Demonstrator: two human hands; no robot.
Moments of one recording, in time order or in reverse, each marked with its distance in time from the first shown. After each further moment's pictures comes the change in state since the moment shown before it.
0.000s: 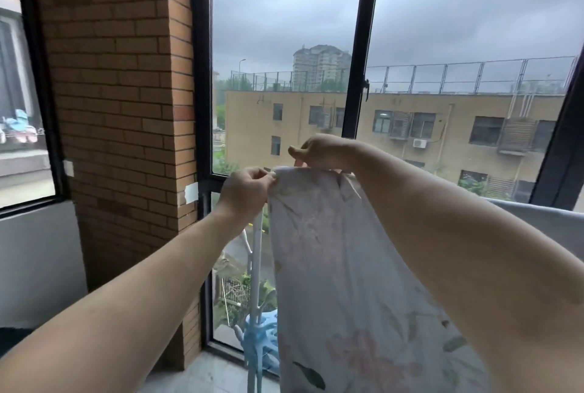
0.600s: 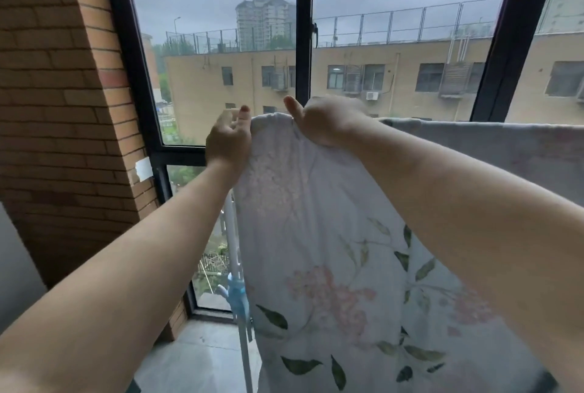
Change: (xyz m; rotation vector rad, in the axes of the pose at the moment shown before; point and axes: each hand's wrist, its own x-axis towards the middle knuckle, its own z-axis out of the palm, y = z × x) left_hand 0.021 -0.010 0.058 -0.022 0.088 0.067; right_hand -0.068 0.050 0.027 -0.313 0.304 0.240
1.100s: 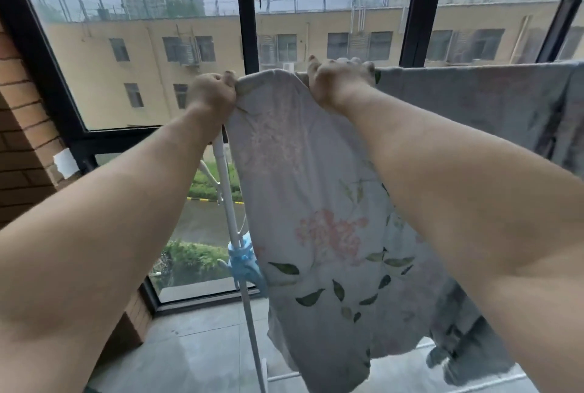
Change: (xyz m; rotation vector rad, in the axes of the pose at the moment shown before) left_hand 0.037 -0.014 -0.037 0.110 -0.334 0.076; right_hand -0.039 -0.038 0.000 -0.100 0.006 0.497
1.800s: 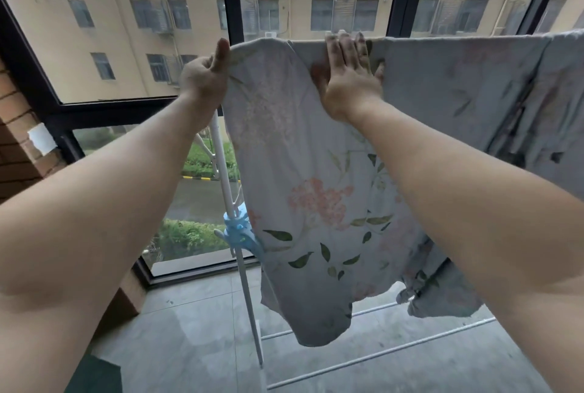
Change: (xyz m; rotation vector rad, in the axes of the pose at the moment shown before) left_hand -0.024 -0.018 -0.008 -0.195 -0.172 0.000; right_hand -0.051 0.030 0.029 0.134 0.003 -0.015
